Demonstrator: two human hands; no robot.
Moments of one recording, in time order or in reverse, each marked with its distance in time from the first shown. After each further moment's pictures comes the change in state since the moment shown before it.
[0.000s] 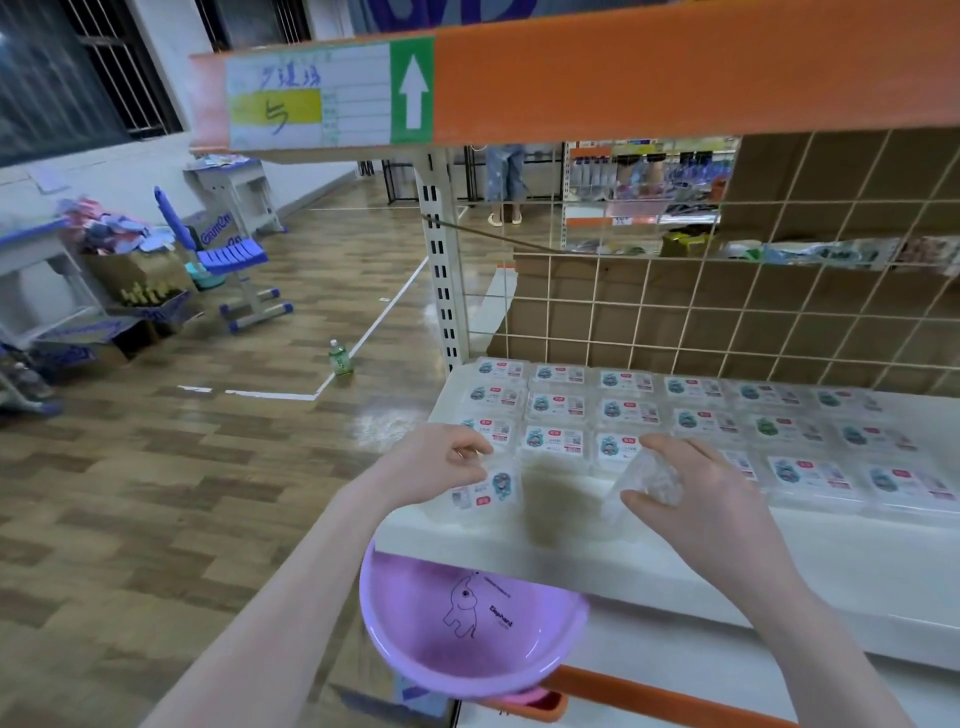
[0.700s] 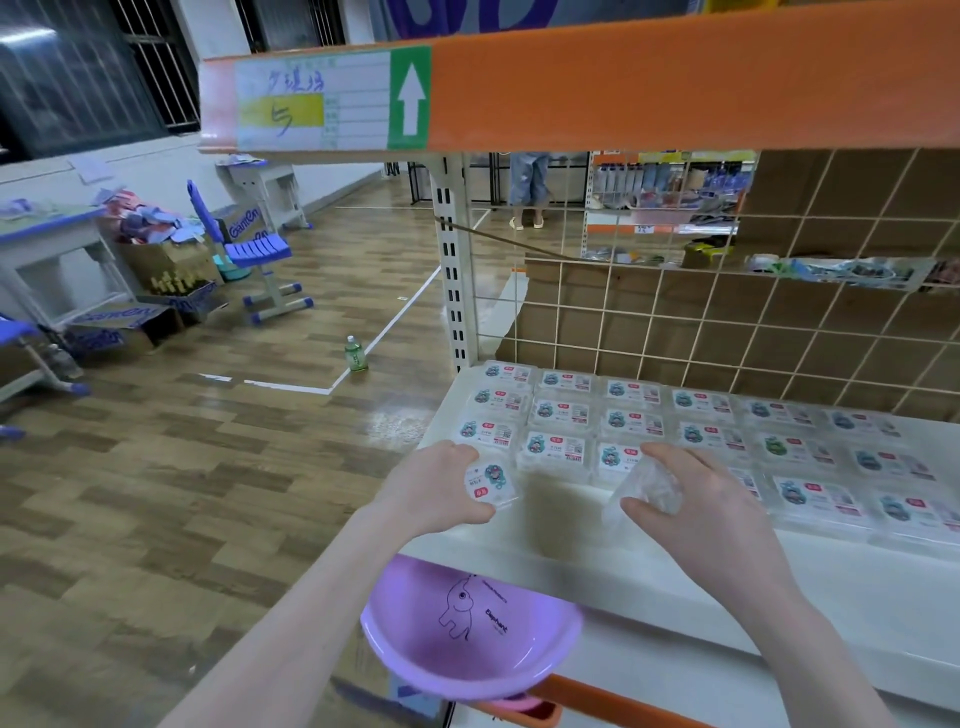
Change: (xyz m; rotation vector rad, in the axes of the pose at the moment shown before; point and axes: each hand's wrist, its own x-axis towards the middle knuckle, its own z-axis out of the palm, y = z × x) left_hand -0.014 0.017 0.024 0.383 0.081 -0.164; right_hand 0.008 0.006 -0.003 -0.023 -0.020 -0.019
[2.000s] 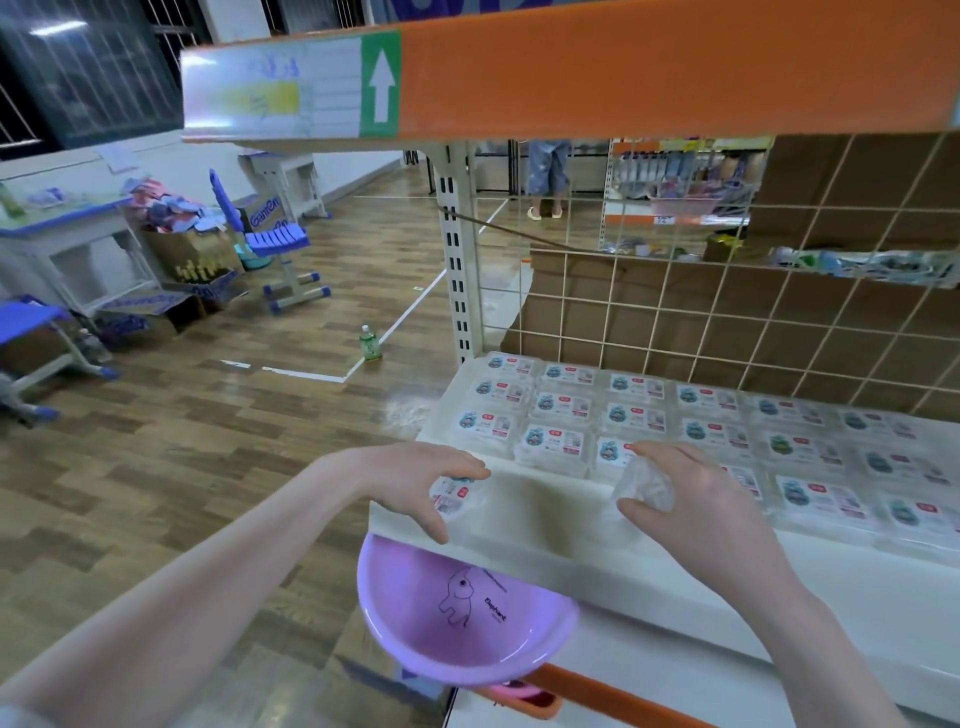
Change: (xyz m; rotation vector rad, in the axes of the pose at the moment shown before) left_hand 0.009 -0.024 -0.025 0.068 -0.462 0.306; right_hand 0.010 0.011 -0.003 -0.031 -0.095 -0.091
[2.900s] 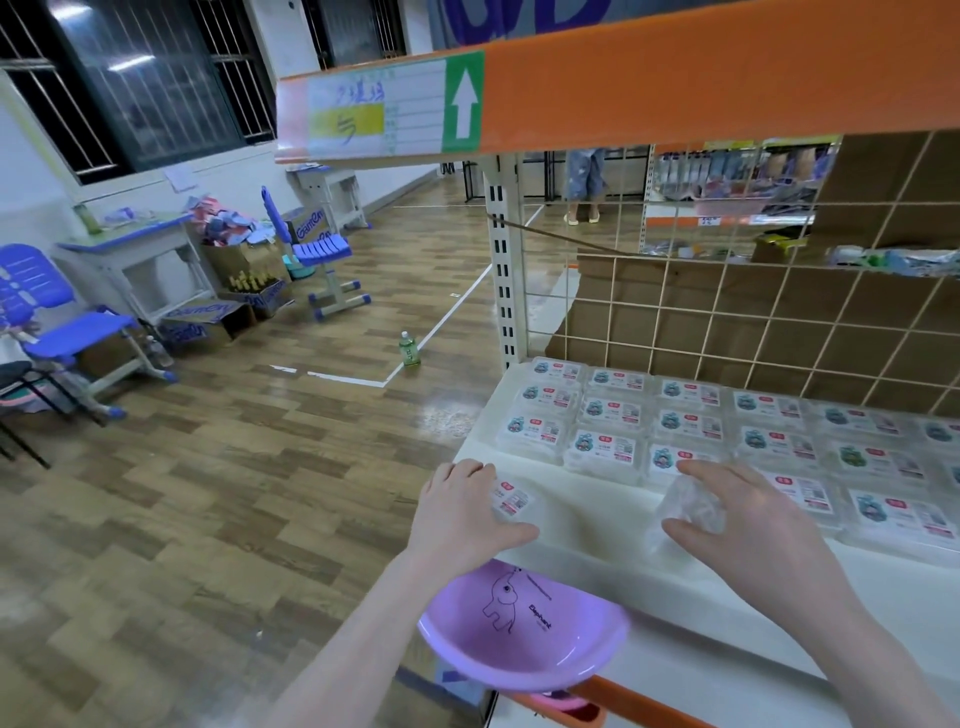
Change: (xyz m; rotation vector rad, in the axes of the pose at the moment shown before) left_hand -0.011 0.034 0.062 -0.111 0.656 -0.439; right_hand -0.009 -0.008 0.008 0.008 -0.022 0.012
